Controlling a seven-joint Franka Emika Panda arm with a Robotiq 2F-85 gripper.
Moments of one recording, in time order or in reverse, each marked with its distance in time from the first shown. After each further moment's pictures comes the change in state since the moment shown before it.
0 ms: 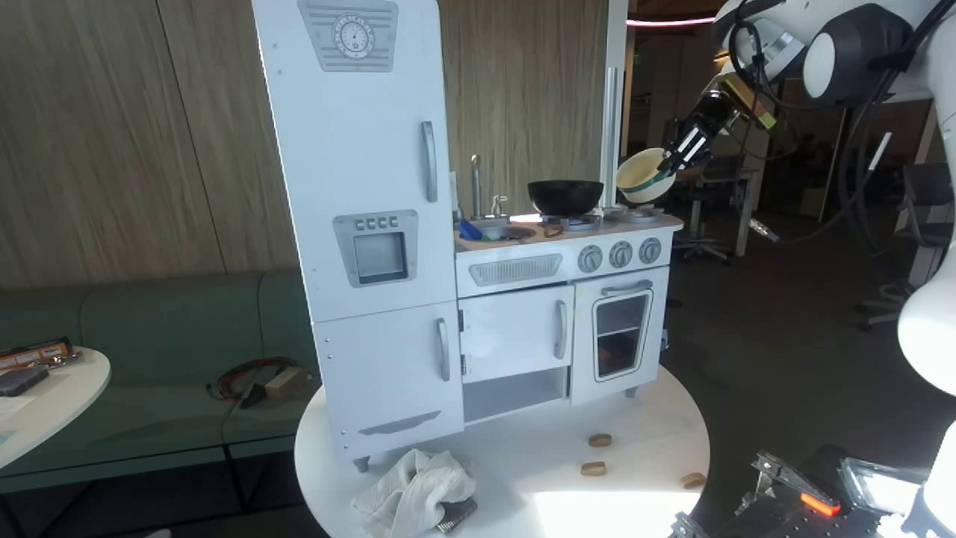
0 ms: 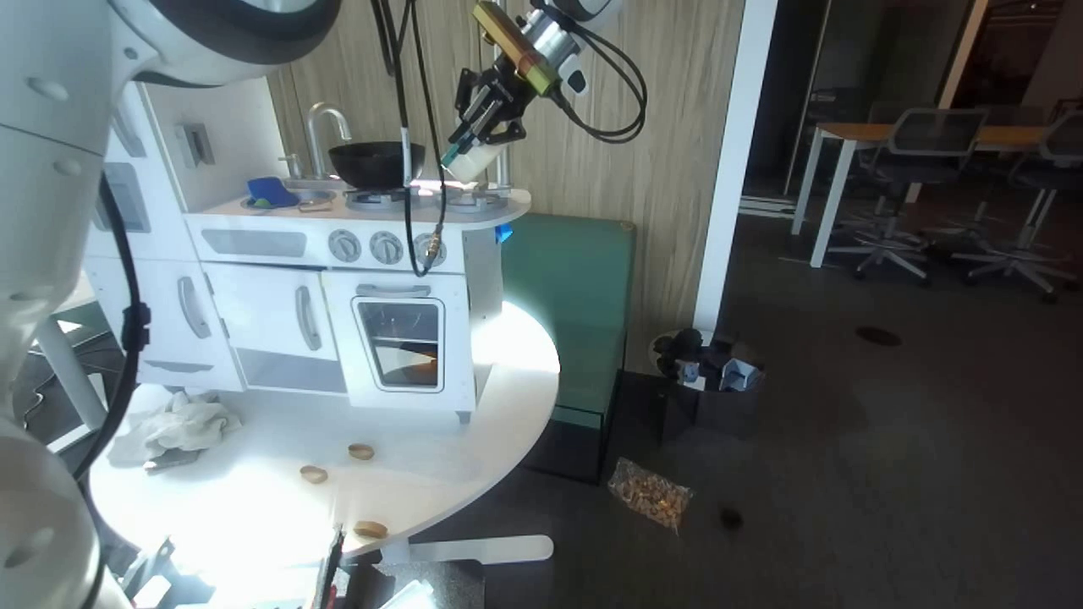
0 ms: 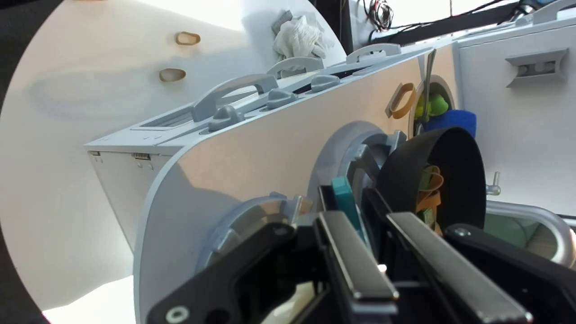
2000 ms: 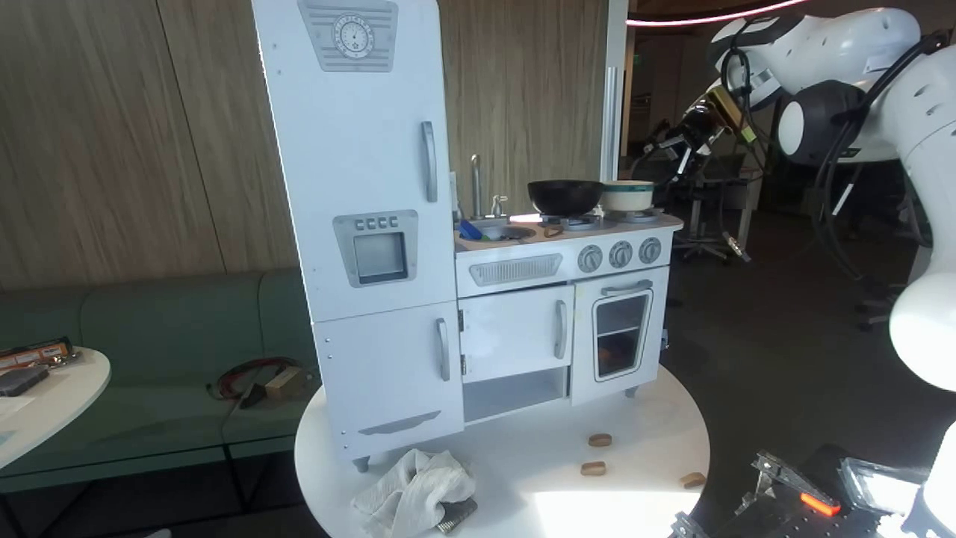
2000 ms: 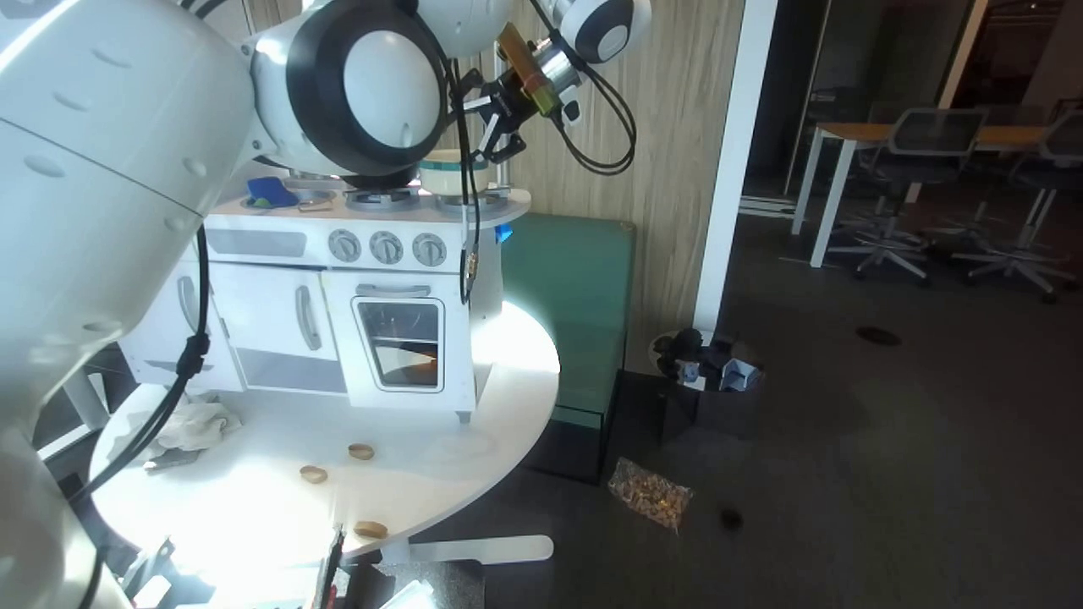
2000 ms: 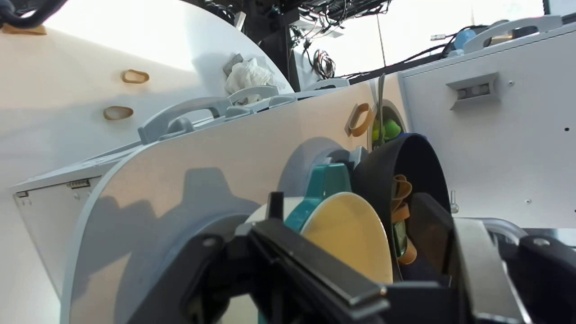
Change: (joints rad) arm -0.112 0.271 0.124 0.345 0.154 -0.199 0.154
